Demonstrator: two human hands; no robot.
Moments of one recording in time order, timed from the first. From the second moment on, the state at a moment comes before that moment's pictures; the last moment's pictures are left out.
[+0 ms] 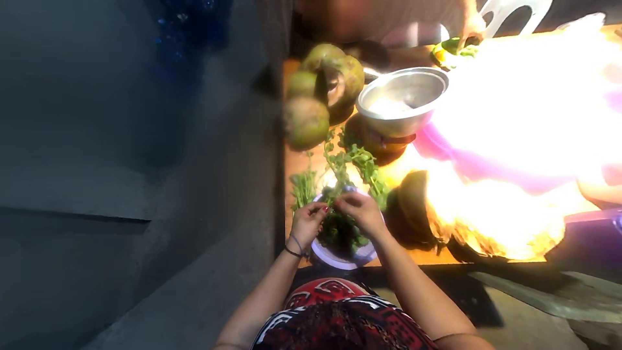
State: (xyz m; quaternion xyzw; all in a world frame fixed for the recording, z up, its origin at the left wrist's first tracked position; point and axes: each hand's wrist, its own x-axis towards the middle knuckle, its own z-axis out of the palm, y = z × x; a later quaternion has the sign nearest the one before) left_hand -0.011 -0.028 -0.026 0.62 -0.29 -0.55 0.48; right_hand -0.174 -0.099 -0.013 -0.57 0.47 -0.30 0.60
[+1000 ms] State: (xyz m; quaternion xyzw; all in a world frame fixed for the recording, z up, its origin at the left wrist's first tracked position) left_hand -0.007 -0.034 -0.034 0.70 -0.48 -0.33 0.41; right_hand -0.191 -0.095 -0.058 -0.73 0.49 -0.33 0.35
